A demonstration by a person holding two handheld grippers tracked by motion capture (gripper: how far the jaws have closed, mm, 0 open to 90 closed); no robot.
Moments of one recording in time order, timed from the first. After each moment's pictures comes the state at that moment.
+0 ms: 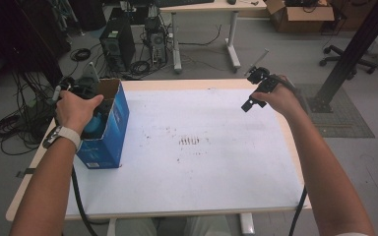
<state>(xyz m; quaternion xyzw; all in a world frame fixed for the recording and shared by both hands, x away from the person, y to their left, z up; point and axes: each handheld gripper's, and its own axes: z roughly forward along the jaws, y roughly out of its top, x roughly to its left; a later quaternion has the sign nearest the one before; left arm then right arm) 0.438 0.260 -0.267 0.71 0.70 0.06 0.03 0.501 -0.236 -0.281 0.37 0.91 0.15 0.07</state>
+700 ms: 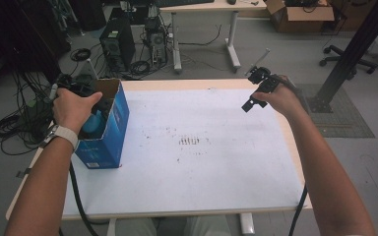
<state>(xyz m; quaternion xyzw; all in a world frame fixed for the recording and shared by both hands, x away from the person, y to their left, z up) 0.432 0.257 -0.253 0.71 0.70 0.06 0.04 0.498 -0.236 -0.278 0.37 0.91 0.15 0.06</state>
